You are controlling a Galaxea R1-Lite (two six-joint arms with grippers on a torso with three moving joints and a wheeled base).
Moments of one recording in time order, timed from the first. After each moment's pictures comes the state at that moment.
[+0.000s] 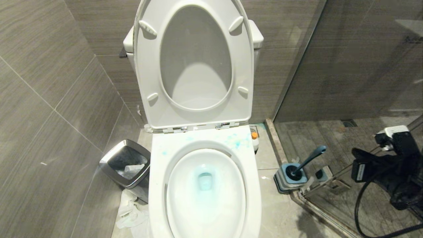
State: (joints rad) left arm -0.01 0.00 0.00 0.00 0.00 0.00; right arm 0.11 1.53 -0.28 -1.08 -0.22 -0.14
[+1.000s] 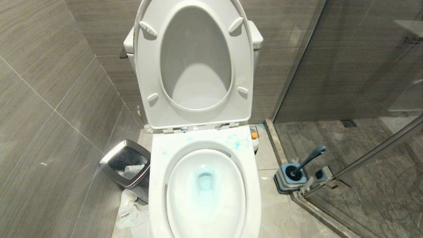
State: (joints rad) left arm -0.01 0.00 0.00 0.00 0.00 0.00; right arm 0.01 0.73 -0.07 -0.81 -0.71 -0.30
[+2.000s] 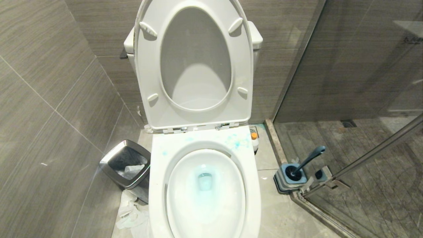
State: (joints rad) left arm -0.01 0.00 0.00 0.00 0.00 0.00; right arm 0.00 0.01 -0.05 0.05 -0.01 -0.17
